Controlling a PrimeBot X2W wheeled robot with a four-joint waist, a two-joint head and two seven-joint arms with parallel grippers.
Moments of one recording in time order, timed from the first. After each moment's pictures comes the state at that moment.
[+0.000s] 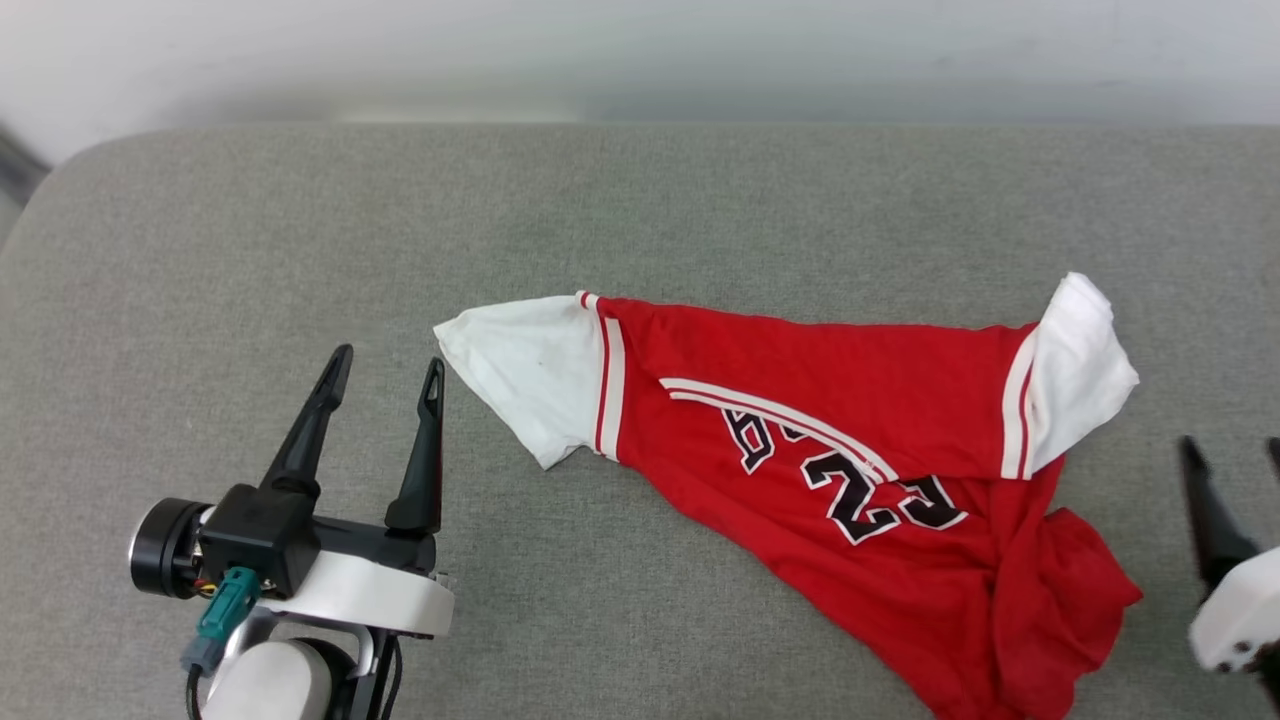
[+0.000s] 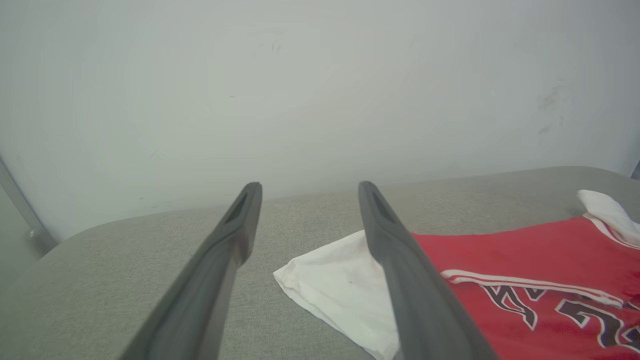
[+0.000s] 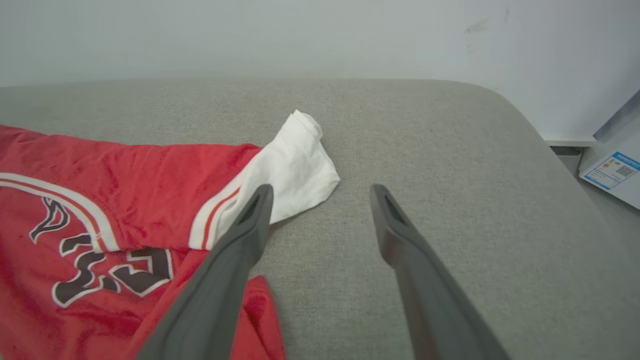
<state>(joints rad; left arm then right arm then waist) -0.15 0.35 -0.31 -0.07 -0.33 0.16 -0.26 -0.01 -0.18 -0.24 -0.13 0.20 0.13 0.25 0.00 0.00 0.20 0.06</state>
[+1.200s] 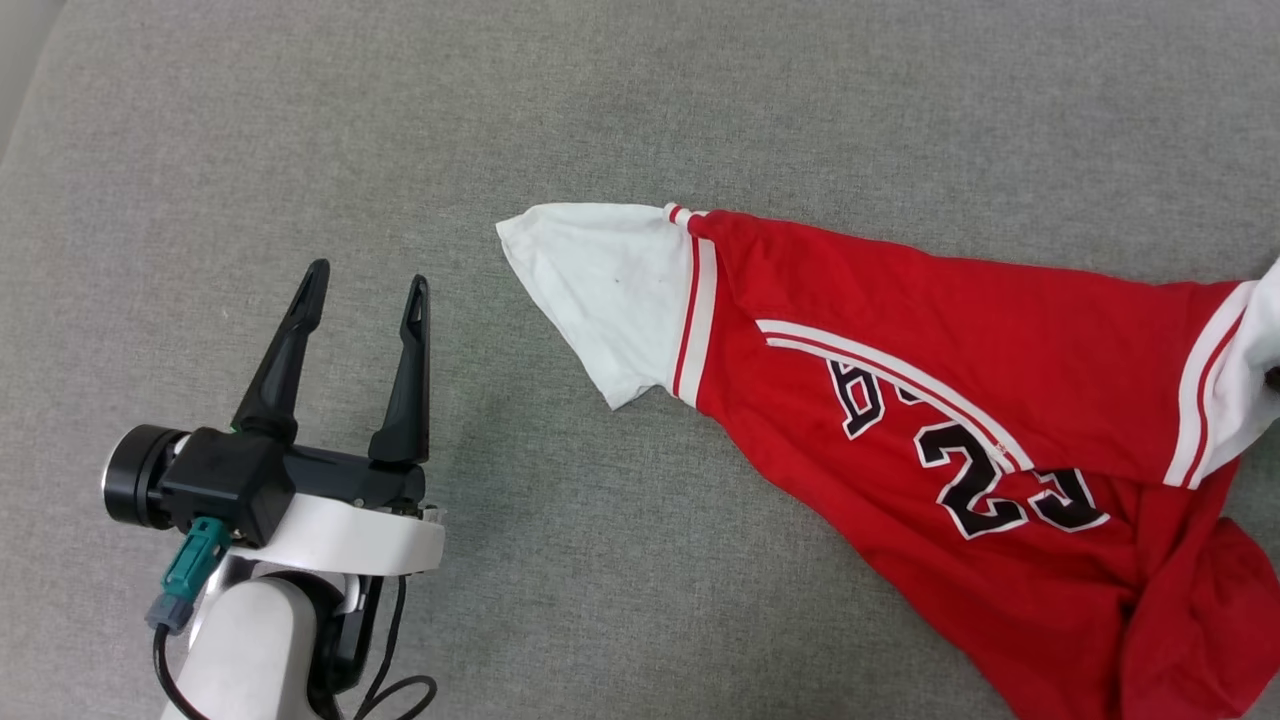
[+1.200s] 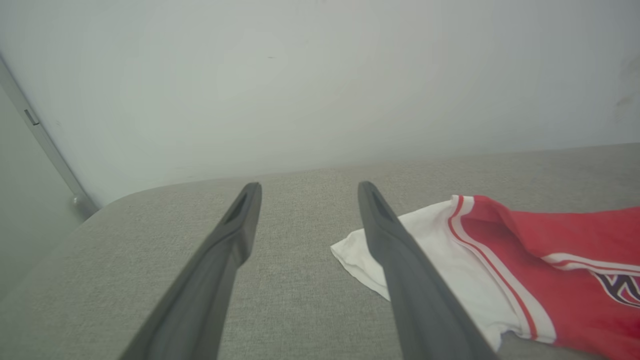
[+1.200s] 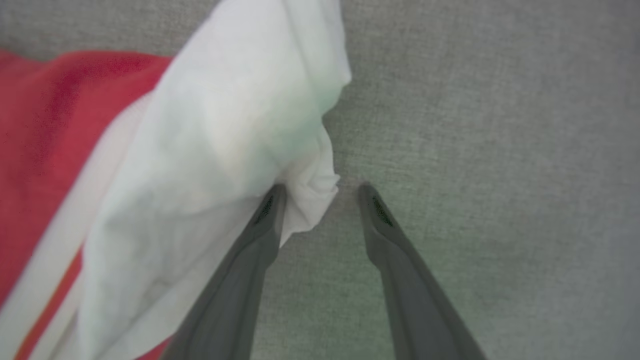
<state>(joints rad) -0.23 0.22 -0.15 -0.07 -0.20 0.00 -0.26 -0.47 -0.51 -0.08 0.24 0.32 0.13 1.02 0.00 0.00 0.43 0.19</state>
